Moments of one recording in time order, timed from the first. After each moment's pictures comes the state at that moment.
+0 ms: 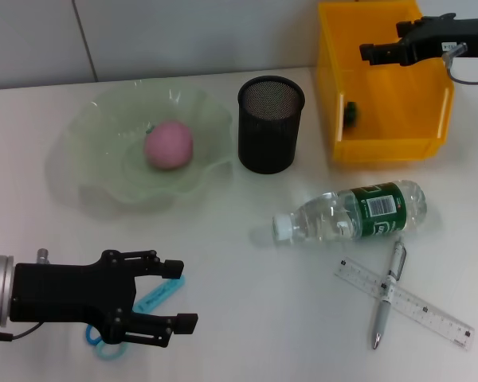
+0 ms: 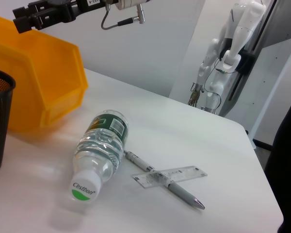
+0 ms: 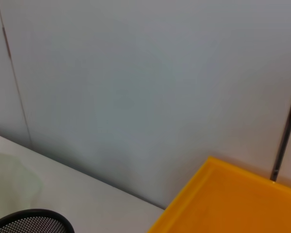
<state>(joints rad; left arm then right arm) -0.45 -2.01 1.13 0.68 1.82 1.64 -1.42 0.73 1.99 -0.73 -0.79 -2.23 -0.98 1.82</state>
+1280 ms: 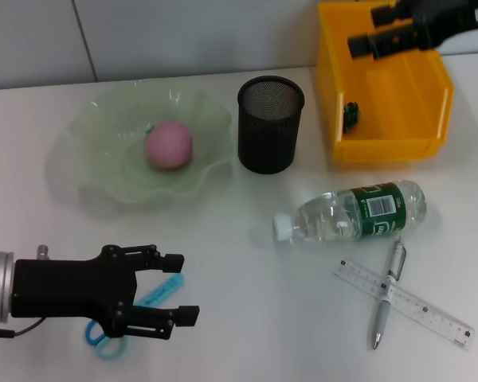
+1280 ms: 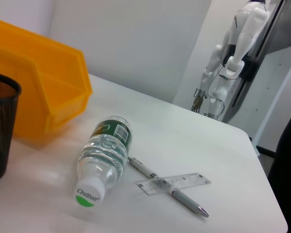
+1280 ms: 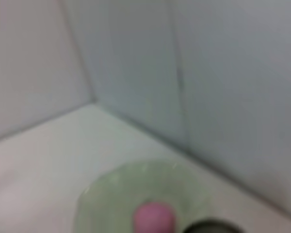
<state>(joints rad) -0.45 -2.02 1.11 0.68 1.82 1.64 -1.43 0.73 1.91 -0.71 -1.11 -2.15 -1.64 2.01</state>
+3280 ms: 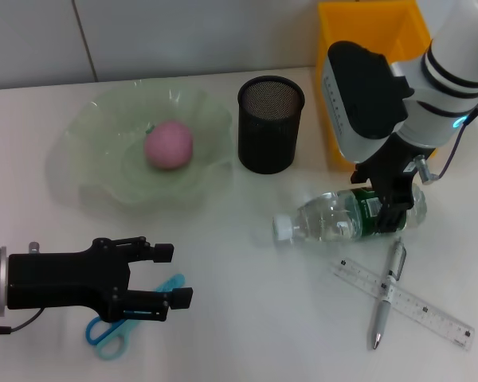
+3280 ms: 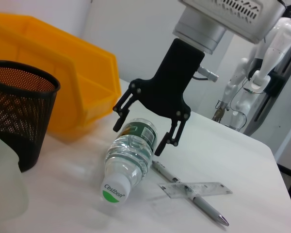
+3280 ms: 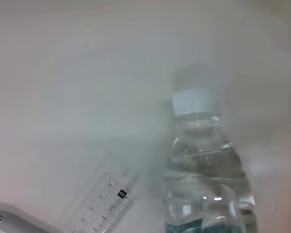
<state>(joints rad) -0.45 -2.02 1.07 0.67 1.82 1.61 -1.49 0.93 2.06 -1.28 -0.94 -2.82 -1.56 1.75</state>
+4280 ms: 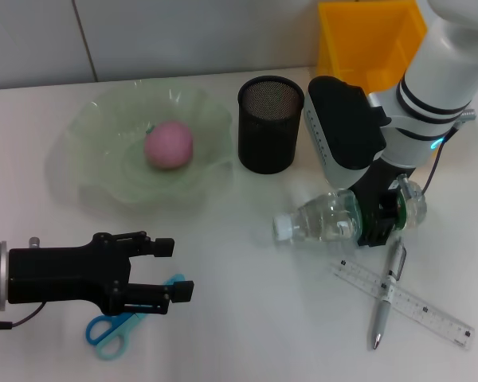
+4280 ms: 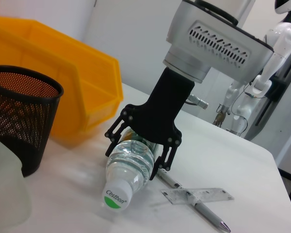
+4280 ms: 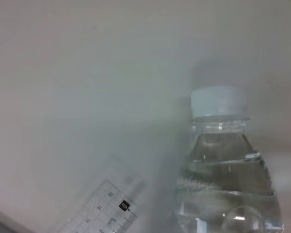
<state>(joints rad) -0.45 -2.02 1.07 0.67 1.82 1.61 -1.51 0.97 2.08 -1.32 -0.77 -2.82 -1.42 1.70</state>
